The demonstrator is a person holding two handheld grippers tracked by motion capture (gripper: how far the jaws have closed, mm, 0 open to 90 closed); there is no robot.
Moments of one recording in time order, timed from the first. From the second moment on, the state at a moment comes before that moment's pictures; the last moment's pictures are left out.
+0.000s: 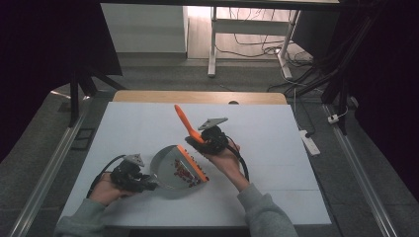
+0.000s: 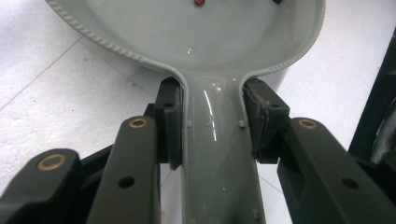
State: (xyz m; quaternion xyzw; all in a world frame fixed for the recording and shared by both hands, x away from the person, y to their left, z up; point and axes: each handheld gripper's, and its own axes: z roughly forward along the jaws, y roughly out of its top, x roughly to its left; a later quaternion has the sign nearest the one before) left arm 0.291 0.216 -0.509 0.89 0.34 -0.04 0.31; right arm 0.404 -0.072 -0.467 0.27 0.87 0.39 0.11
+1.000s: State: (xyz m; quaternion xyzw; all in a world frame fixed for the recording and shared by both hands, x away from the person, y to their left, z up) left arm 0.291 0.218 -0.510 0.89 0.34 -0.04 0.31; right arm 0.450 -0.042 -0.502 0.31 0.90 0.28 0.10
